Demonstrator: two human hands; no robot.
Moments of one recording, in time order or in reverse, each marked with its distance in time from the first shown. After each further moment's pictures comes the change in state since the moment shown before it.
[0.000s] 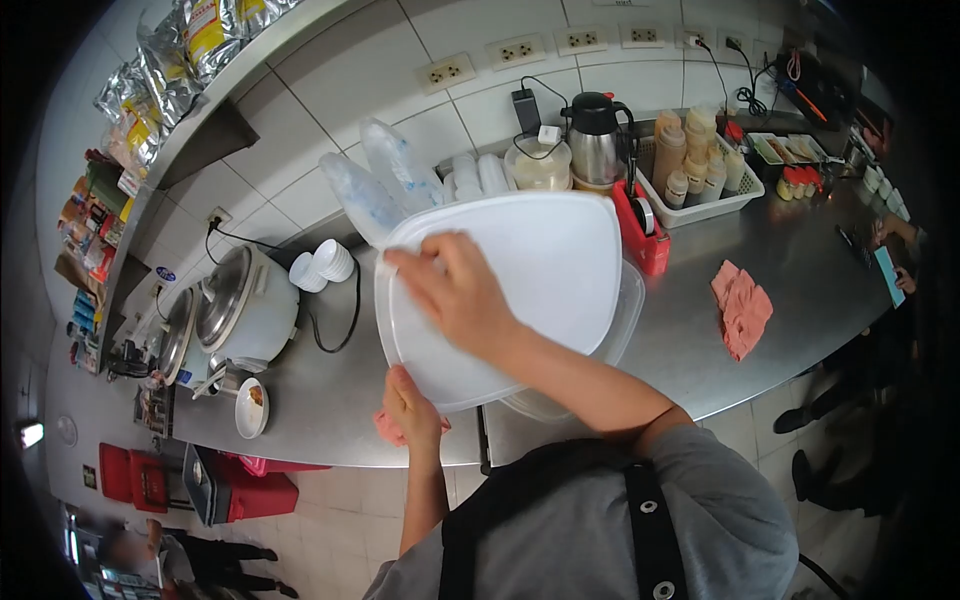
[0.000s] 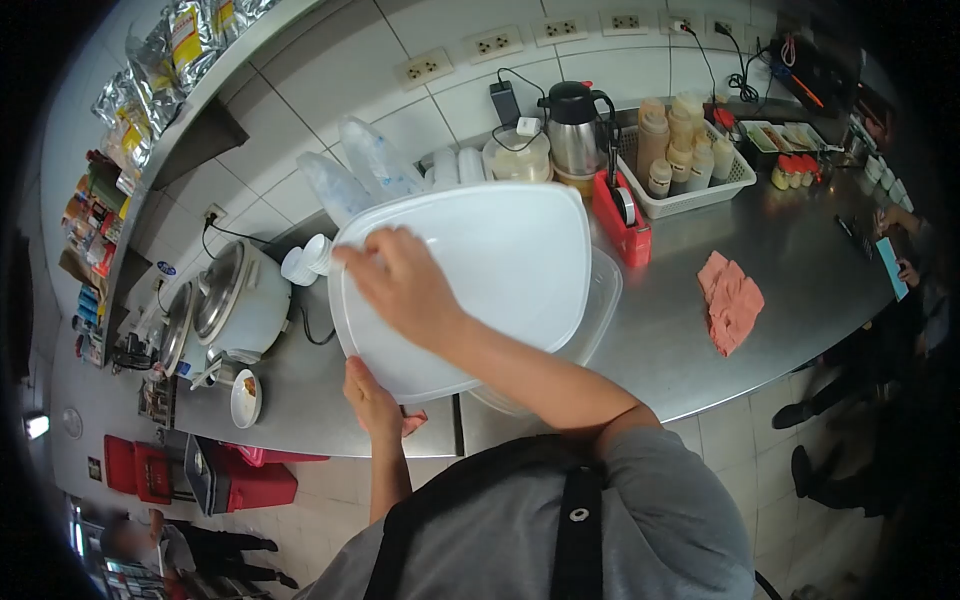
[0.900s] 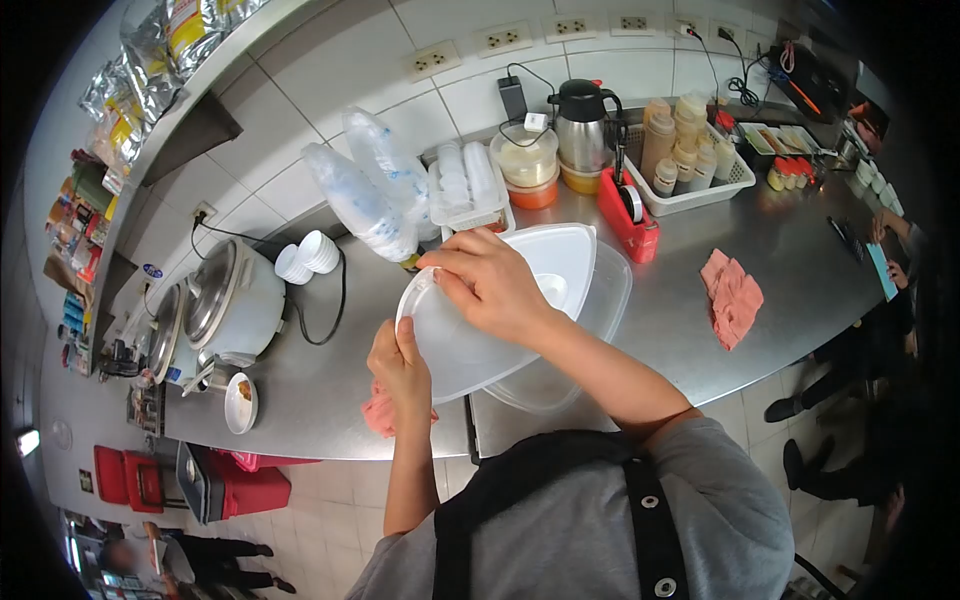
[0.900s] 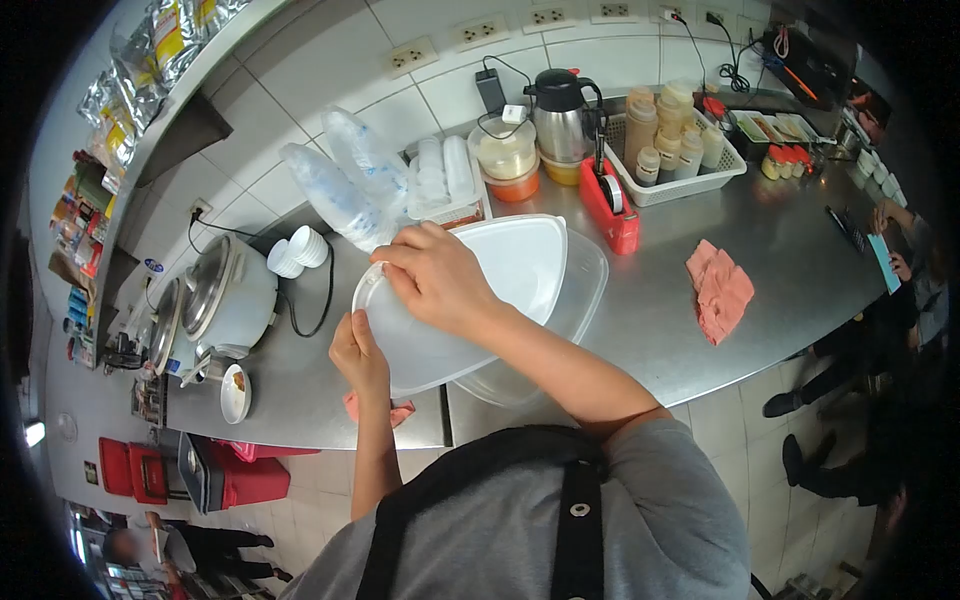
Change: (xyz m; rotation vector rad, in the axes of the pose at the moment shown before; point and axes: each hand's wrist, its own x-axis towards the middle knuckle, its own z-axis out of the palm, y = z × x) left_hand 0.035 0.022 0.033 0.178 0.001 0.393; right_hand -0.020 0.024 -0.044 0.119 -0.335 0.280
